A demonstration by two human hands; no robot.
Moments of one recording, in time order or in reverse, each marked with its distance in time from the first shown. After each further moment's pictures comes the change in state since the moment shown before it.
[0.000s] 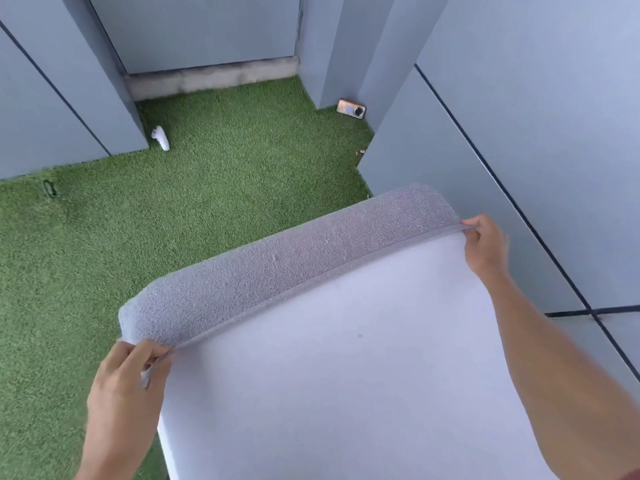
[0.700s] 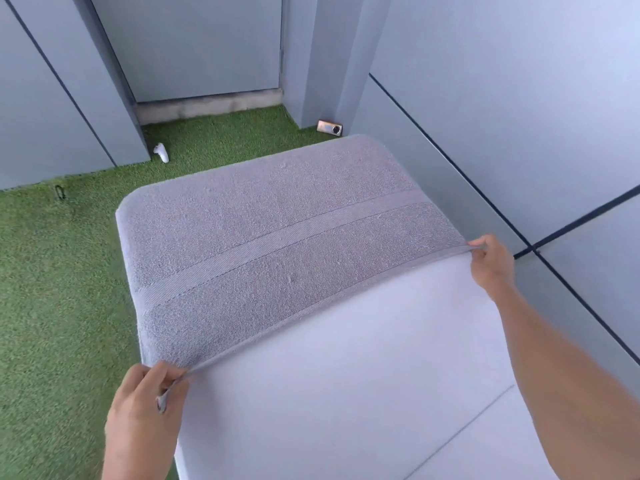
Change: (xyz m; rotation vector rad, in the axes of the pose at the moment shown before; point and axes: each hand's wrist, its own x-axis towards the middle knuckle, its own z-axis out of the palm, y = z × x) left_hand -0.247 -0.013 0.049 -0.105 0.101 0.014; right_hand -0.174 0.157 -0.094 0.011 0.026 0.144
